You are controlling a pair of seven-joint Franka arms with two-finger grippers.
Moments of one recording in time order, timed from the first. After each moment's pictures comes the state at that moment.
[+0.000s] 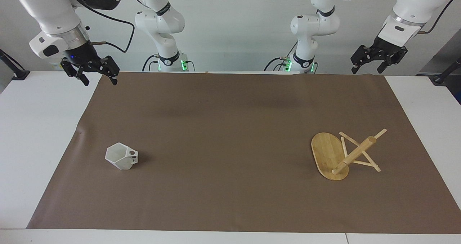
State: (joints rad) left arm 0.01 -0.14 -0.04 -1.66 -0.03 1.51 -0.02; right arm -0.05 -0.01 -0.08 -1.59 0.01 1.60 -0.14
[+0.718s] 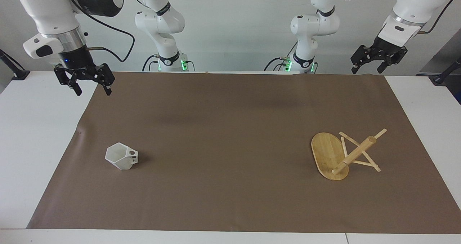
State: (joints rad) left arm 0.01 -0.14 -0.04 -1.66 -0.03 1.51 -0.02; right arm -0.05 -0.01 -0.08 -1.66 0.01 1.85 -0.14
